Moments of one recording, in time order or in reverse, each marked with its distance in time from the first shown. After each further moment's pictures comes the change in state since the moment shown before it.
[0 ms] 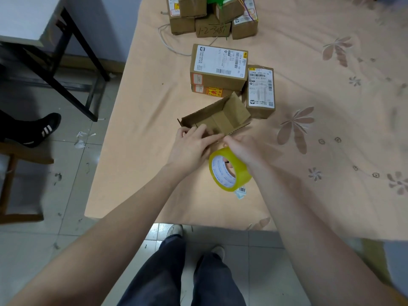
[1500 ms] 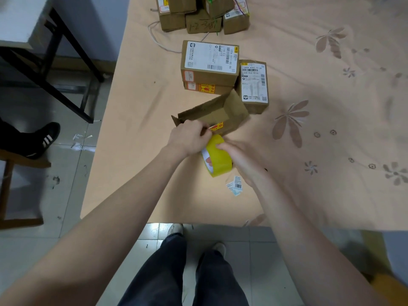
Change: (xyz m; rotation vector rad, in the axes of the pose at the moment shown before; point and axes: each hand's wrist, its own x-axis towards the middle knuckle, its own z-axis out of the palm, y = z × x) left_hand 0.040 0.009 -0.012 -0.170 -0.229 -0.288; right_hand -0.025 0.014 -0.006 0.214 -0.203 -0.032
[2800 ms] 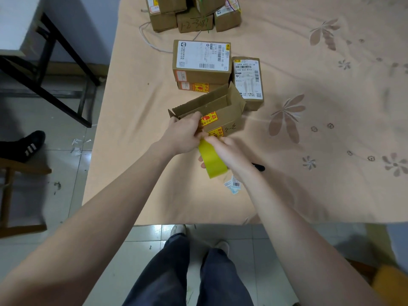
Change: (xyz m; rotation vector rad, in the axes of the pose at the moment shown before) left_hand 0.005 -0.003 -0.007 0.011 0.009 0.183; right_hand 0.006 -0.006 0.014 0.026 -0.003 0.007
